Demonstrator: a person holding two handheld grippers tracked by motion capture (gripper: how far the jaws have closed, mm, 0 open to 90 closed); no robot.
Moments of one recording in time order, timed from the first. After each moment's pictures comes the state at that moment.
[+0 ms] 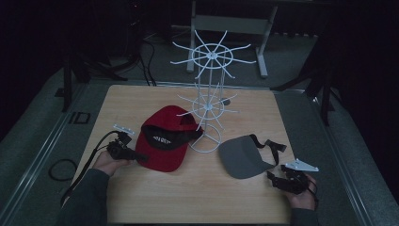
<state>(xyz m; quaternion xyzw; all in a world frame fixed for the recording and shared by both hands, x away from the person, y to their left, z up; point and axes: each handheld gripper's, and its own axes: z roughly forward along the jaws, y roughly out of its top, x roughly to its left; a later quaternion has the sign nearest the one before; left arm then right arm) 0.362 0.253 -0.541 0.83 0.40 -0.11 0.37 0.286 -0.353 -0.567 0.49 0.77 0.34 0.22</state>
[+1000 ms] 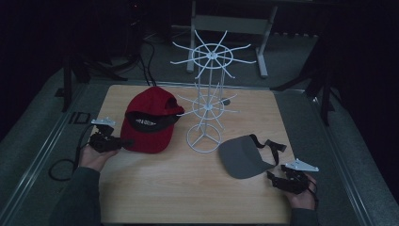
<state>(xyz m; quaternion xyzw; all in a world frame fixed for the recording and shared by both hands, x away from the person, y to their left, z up) 0.350 0.288 -0.500 0.78 0.46 0.04 0.41 0.286 -0.353 -0.567 0.49 0.77 0.34 0.22</state>
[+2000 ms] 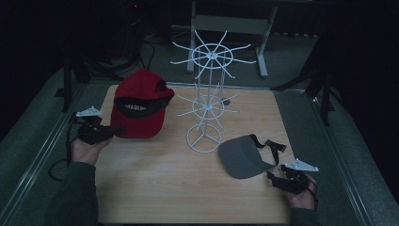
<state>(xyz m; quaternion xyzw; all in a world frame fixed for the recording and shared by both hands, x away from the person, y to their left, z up) 0.347 0.304 -0.462 0.75 0.48 0.12 0.44 0.286 -0.353 -0.567 0.49 0.77 0.34 0.22</state>
